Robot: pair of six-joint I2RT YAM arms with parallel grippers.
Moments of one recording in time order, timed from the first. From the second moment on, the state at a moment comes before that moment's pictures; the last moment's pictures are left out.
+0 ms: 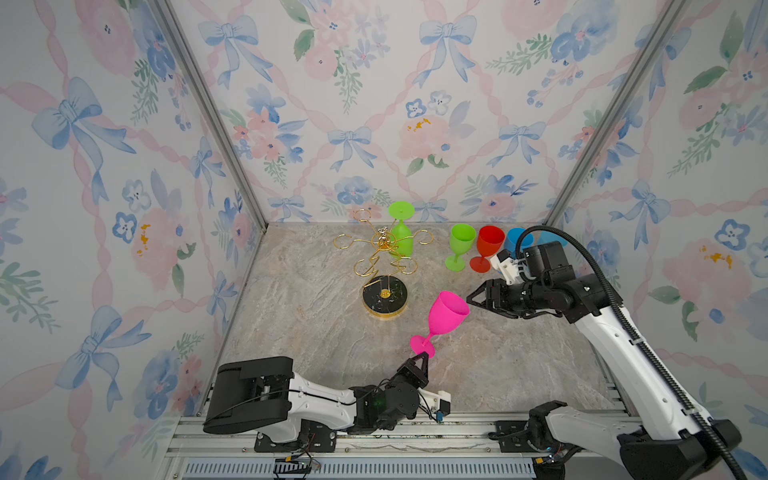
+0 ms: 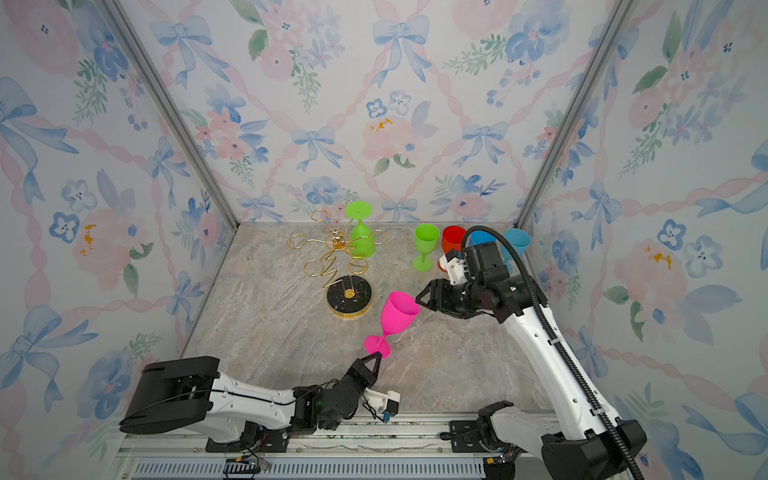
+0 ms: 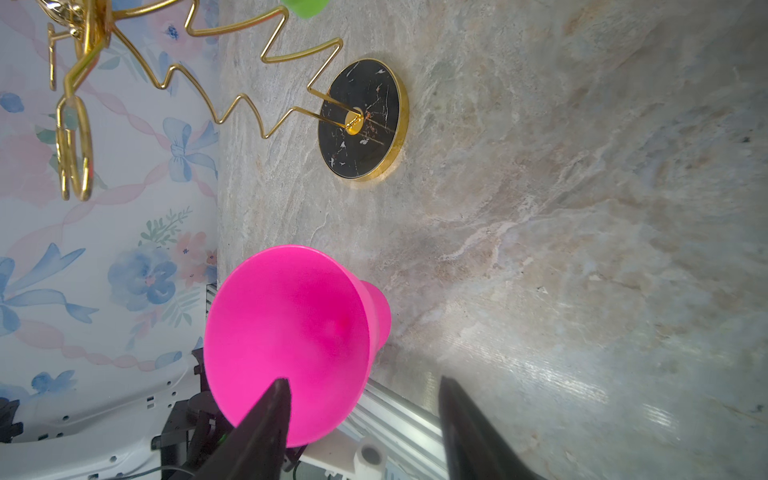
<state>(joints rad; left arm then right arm) -1.48 1.44 0.42 0.69 -0.87 1.58 0.33 1.17 1.31 -1.09 -0.50 0.48</state>
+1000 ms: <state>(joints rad) -1.48 1.48 0.39 0.87 -0.89 1.71 0.36 1.26 1.34 -1.18 -0.57 0.45</state>
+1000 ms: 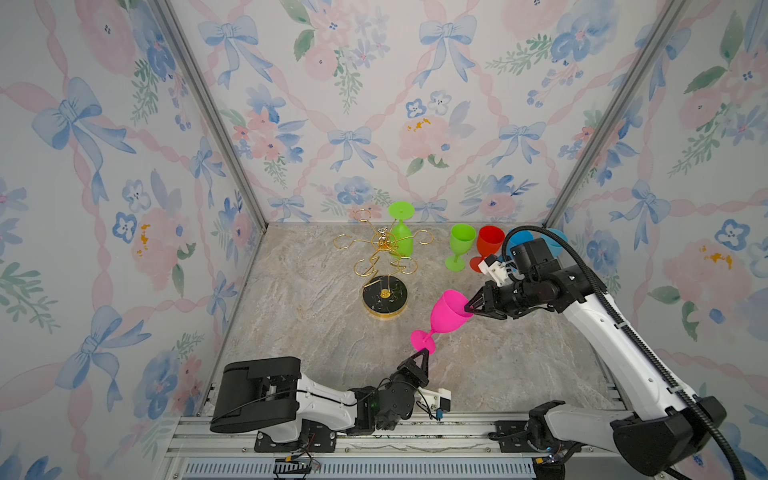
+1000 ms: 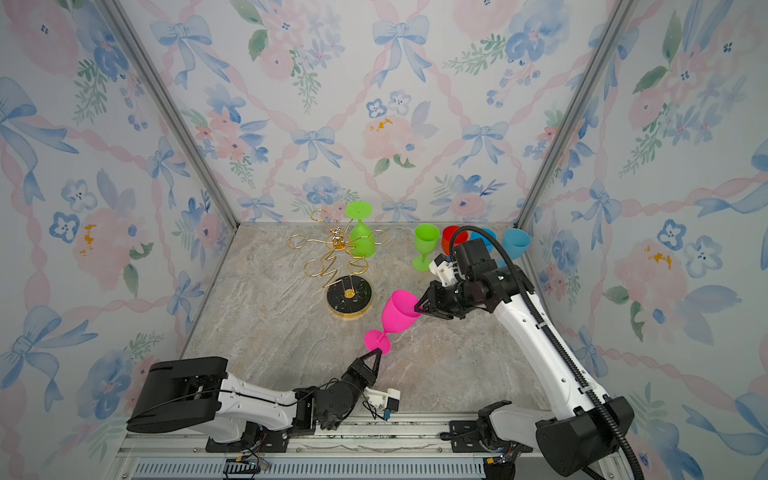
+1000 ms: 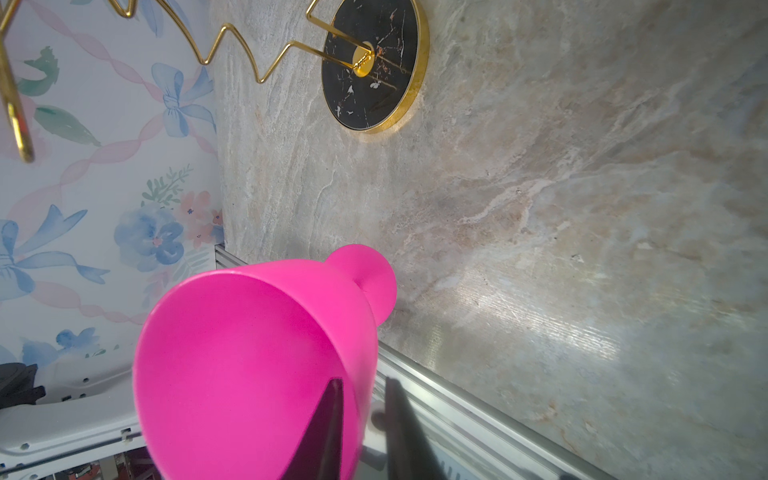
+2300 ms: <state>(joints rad) -1.48 1.40 0.39 0.78 -0.91 1.53 0.33 1.27 1.38 -1.15 -0.48 0.44</state>
